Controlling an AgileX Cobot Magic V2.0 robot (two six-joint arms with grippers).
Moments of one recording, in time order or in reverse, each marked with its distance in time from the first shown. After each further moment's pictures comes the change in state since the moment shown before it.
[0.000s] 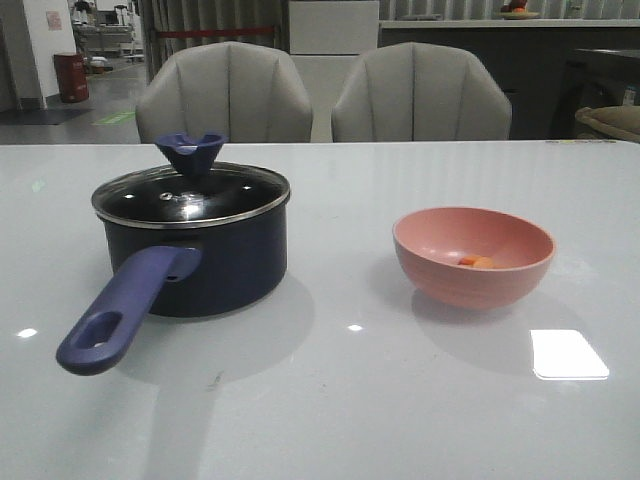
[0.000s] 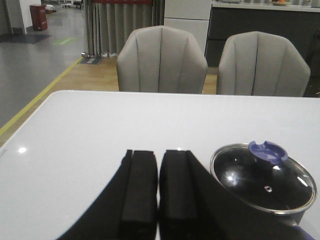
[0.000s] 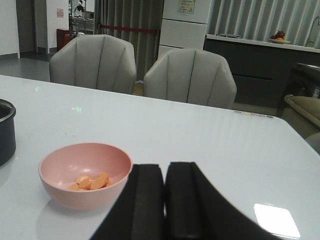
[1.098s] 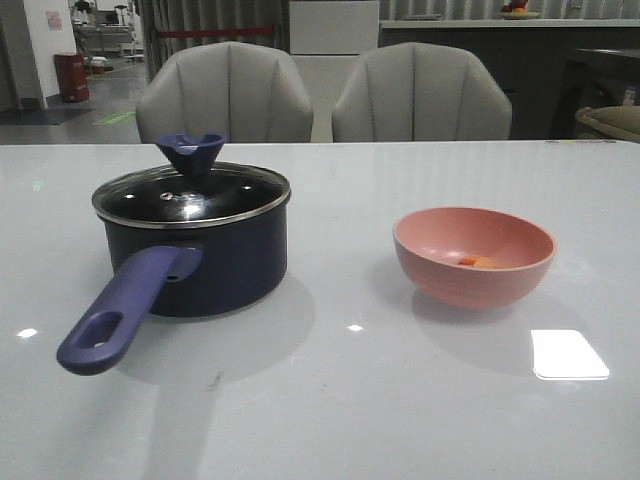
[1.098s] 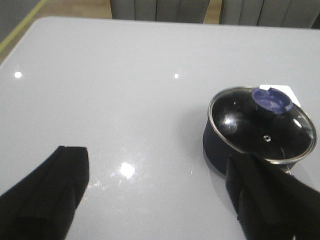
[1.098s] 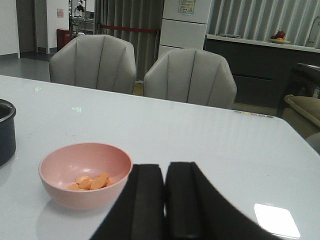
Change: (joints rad) left arm 0.000 0.292 -0.213 -0.020 0.252 0.000; right arm 0.000 0.000 0.000 0.000 0.000 0.000
